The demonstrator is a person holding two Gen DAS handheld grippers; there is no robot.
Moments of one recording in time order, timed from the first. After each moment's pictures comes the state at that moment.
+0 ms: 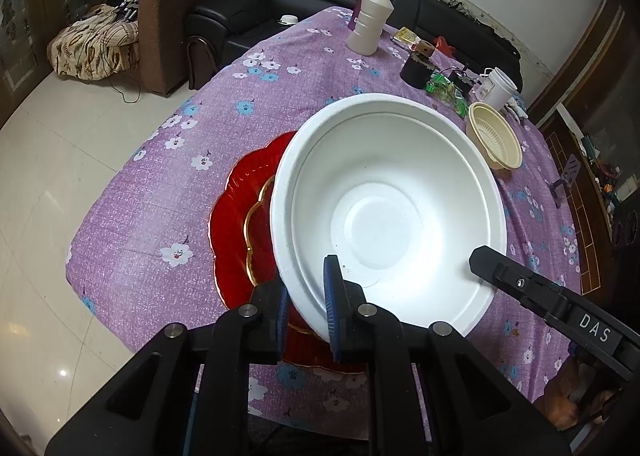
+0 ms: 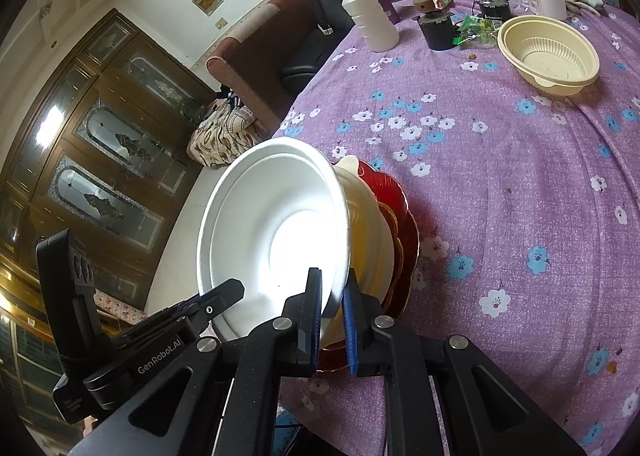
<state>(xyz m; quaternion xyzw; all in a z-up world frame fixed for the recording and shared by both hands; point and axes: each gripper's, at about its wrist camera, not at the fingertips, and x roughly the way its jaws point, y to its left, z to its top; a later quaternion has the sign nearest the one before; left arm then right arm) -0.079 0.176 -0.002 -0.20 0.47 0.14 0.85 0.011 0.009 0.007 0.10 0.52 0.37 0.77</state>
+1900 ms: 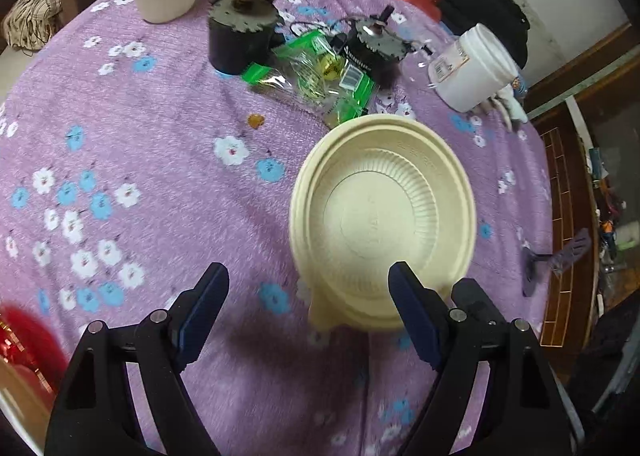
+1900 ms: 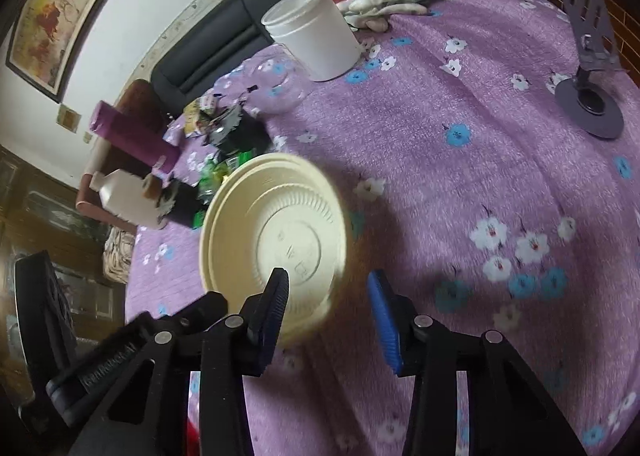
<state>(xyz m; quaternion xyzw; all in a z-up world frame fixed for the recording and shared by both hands) 0.264 0.025 -0.039 -0.25 0.56 0.10 0.78 0.298 -0.169 -0.030 0.20 0.54 0.13 0.81</state>
